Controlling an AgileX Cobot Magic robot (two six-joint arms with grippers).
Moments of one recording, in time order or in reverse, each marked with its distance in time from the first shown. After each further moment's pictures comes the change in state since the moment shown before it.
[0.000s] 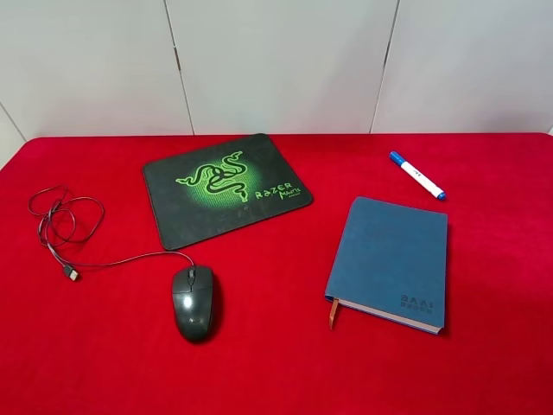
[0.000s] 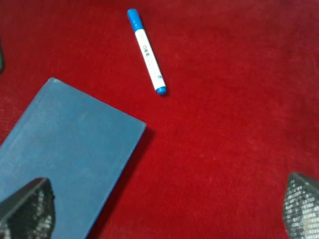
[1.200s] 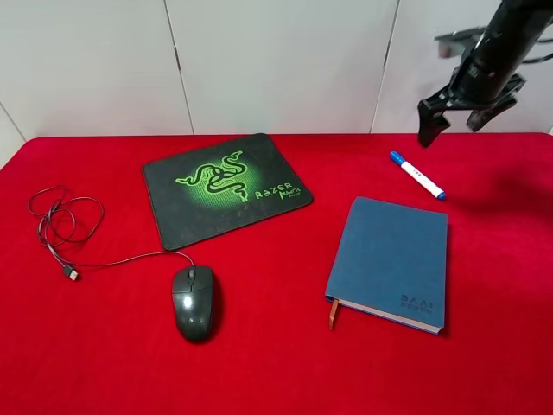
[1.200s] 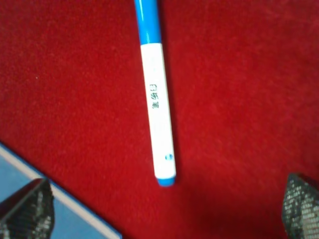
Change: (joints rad) left arm 0.000 0.000 0.000 0.000 0.000 0.000; right arm 0.001 1.011 -0.634 0.028 0.051 -0.197
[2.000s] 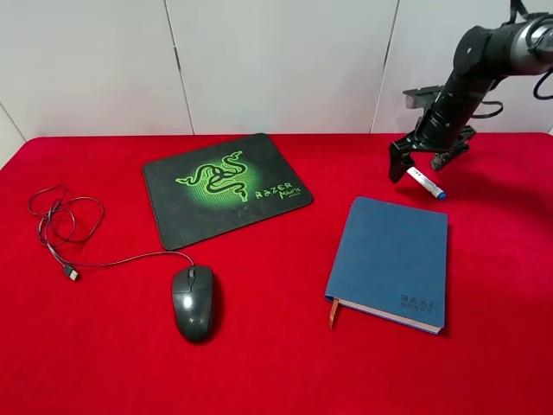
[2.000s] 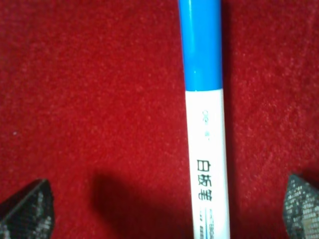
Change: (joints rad) left arm 0.000 0.000 0.000 0.001 0.000 0.000; right arm 0.000 0.228 -0.062 0.106 -0.084 -0.057
